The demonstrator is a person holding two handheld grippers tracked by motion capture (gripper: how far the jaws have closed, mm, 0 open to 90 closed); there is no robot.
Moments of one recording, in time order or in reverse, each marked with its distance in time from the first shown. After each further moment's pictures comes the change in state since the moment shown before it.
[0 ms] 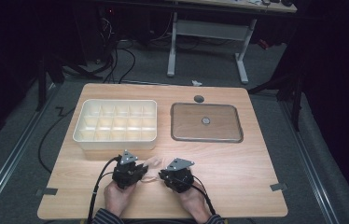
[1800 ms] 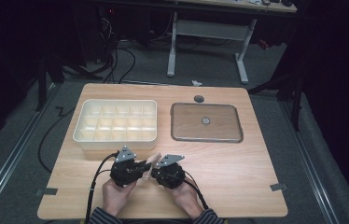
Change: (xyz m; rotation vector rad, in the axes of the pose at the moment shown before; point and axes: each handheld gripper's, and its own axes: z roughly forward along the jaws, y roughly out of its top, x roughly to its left) left arm -0.012 0.022 -0.028 -0.068 -0.091 0.038; right arm 0.006 0.020 0.019 0.034 0.077 -0.008
